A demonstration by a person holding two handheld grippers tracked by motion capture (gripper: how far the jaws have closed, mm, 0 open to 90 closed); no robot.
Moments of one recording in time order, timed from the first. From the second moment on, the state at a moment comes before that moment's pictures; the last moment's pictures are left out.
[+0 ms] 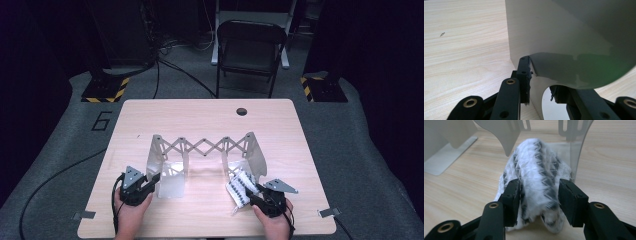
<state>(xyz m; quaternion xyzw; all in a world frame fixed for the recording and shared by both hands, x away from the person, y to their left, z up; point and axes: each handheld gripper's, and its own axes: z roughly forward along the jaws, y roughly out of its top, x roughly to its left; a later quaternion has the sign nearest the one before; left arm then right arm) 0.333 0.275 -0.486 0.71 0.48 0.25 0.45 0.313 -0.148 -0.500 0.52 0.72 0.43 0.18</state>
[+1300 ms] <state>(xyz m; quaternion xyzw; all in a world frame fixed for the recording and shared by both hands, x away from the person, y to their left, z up) 0.330 0.274 -0.482 0.71 0.50 0.25 0.43 0.340 -0.178 -0.476 0.51 0.69 0.43 0.28</state>
